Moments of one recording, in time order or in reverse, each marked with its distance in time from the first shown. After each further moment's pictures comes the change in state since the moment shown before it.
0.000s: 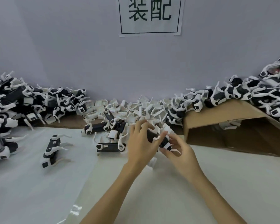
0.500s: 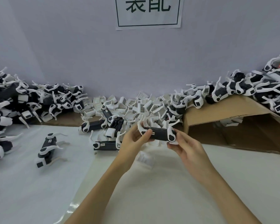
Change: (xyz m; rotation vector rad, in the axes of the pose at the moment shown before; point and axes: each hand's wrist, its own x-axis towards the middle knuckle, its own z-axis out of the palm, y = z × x) left_hand -0.003 -0.023 -0.025 -0.904 -0.338 -0.357; right_hand 0.011 0.001 -0.019 0.582 -0.100 0.125
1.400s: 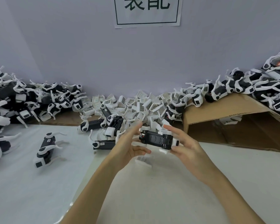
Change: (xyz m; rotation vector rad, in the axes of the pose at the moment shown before) left_hand 0.002 0.015 -0.013 -0.275 0.072 -0.475; right_hand -0.012 -0.013 0.000 -0.271 -0.229 0.002
